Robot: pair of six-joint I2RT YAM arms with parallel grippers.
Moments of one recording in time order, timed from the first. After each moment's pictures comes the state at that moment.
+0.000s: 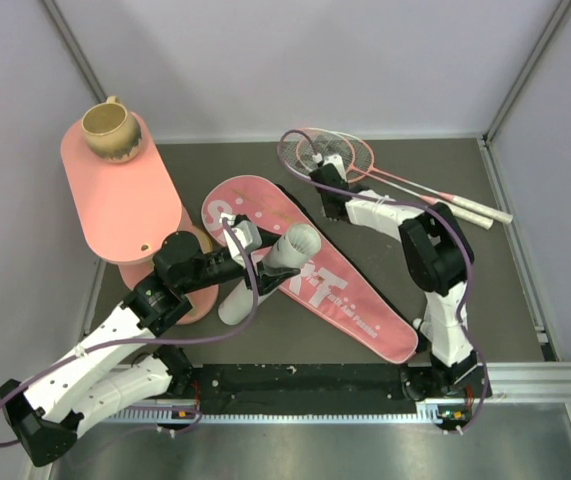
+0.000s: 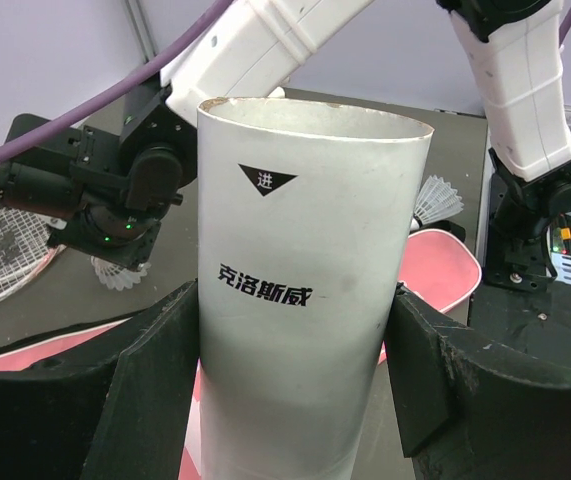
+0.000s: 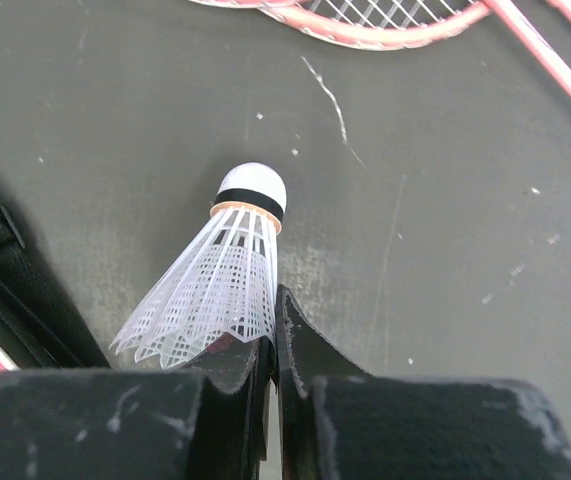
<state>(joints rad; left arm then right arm) -0.75 0.79 0.77 0.01 0.48 0.06 0.59 2.11 1.54 -0.30 0.48 0.20</state>
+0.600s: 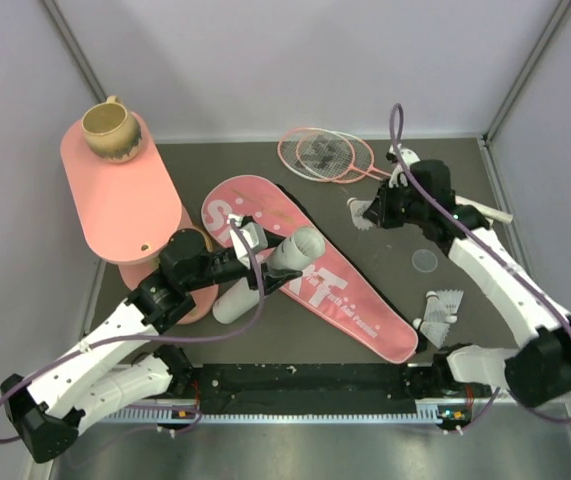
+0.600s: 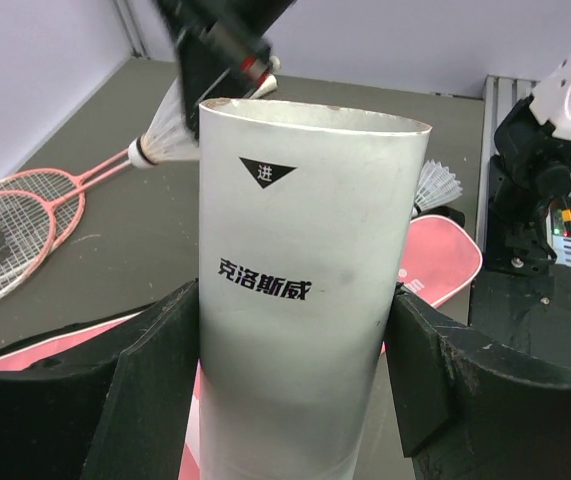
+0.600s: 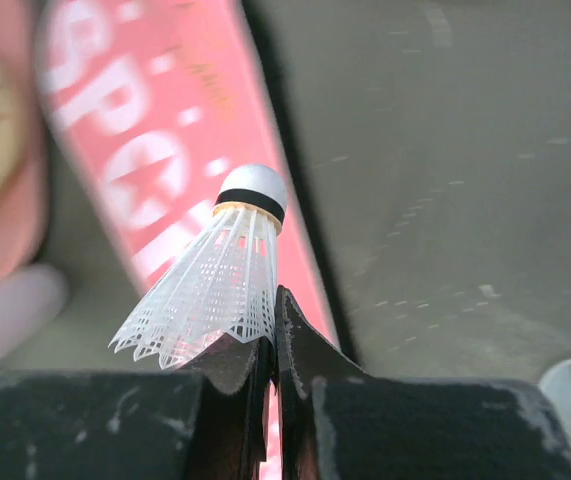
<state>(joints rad) -0.75 0.80 0.77 0.00 0.50 0.09 0.36 1.31 1.11 -0.41 -0.15 0.28</state>
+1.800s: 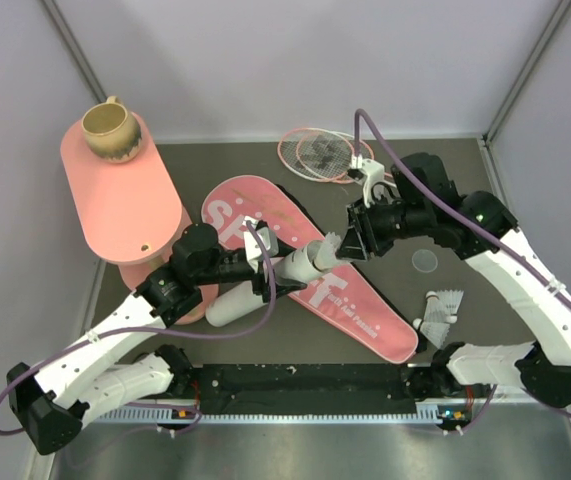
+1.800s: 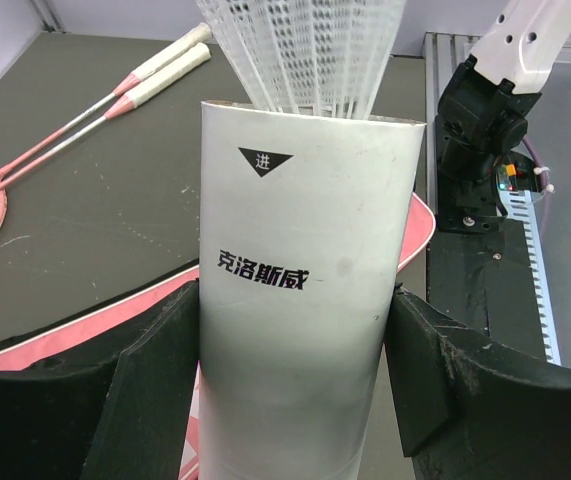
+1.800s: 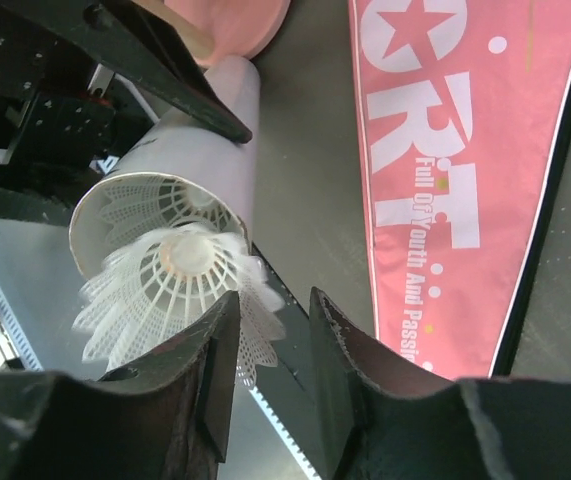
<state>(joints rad) -0.75 0.89 0.80 -0.05 0.64 0.13 0.71 1.22 1.57 -1.06 -0.40 0.20</state>
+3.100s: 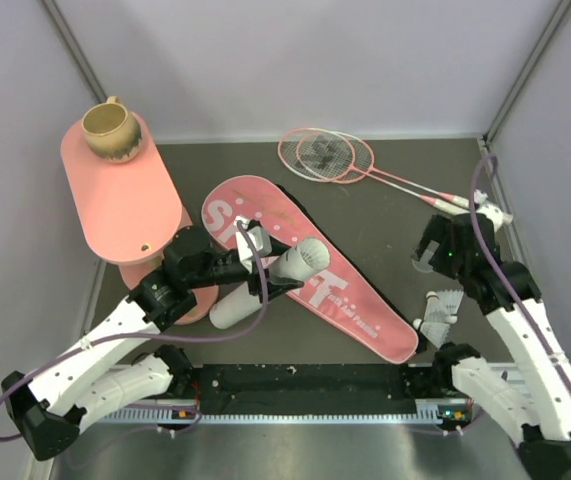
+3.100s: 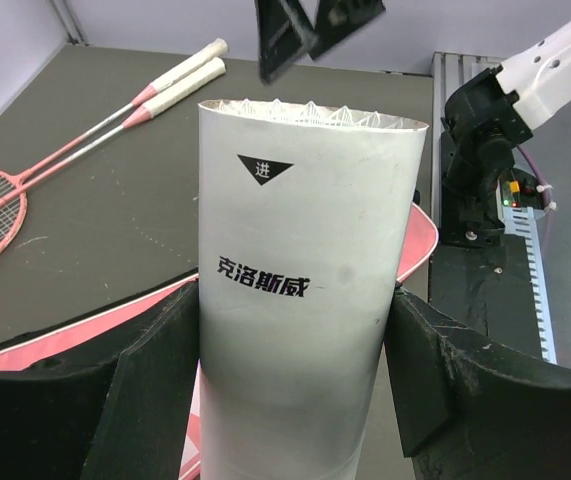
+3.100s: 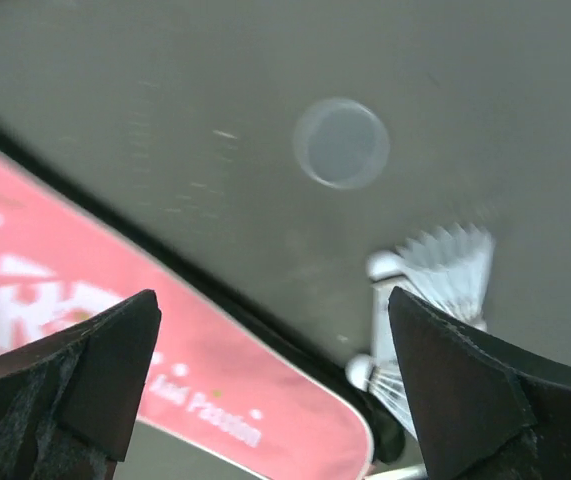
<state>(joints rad) -0.75 0.85 0.80 -0.06 0.61 0.10 0.39 0.76 0.96 -0.87 0.35 0.60</state>
